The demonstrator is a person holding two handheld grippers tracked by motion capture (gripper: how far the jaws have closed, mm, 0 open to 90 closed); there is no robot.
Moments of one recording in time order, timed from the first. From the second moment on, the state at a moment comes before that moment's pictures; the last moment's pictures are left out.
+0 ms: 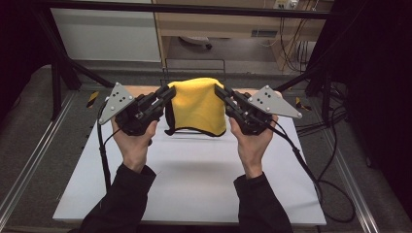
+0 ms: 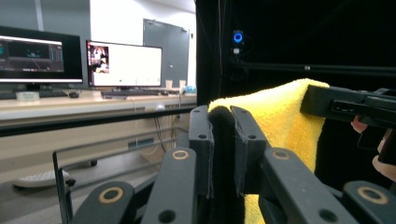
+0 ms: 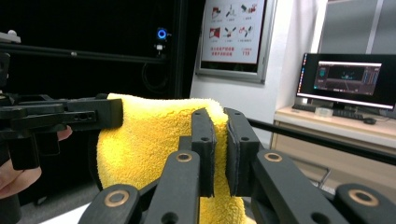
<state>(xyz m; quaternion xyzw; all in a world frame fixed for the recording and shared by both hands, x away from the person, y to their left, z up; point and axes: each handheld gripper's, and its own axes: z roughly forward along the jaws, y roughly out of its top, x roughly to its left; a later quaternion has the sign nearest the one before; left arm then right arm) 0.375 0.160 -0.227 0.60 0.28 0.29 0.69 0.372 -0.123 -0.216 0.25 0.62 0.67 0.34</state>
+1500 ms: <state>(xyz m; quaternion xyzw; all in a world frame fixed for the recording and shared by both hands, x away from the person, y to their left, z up) 0.422 0.163 -0.138 0.56 0.27 0.34 0.70 0.423 -0.106 -0.129 0.24 0.57 0.68 0.38</state>
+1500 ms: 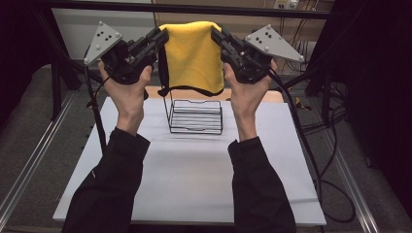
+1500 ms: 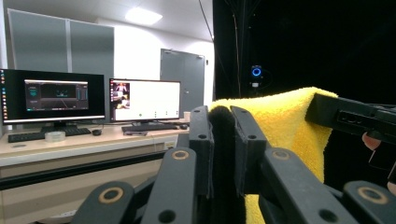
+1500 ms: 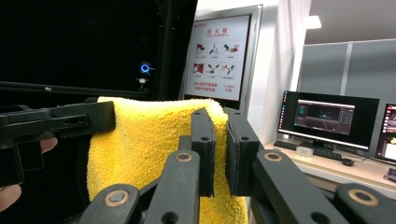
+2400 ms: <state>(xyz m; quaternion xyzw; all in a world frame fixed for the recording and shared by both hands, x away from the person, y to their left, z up) 0.509 0.154 -0.125 0.59 0.30 0.32 0.68 0.497 -0.109 -0.121 0.27 0.58 0.66 0.39</state>
